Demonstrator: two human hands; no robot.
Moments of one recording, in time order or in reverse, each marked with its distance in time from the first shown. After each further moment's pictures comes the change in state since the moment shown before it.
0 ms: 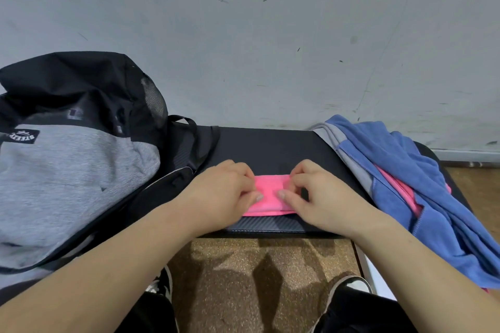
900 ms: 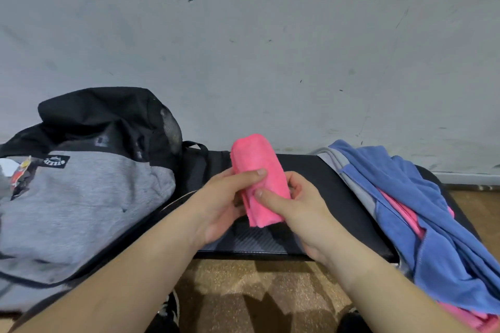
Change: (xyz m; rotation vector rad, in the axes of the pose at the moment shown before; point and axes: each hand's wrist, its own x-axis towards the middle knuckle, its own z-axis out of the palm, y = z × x) left_hand 0.005 0.022 -0.031 -1.677 0.106 -0.495; right_hand 0.011 -0.073 0.010 1.205 0.208 0.326
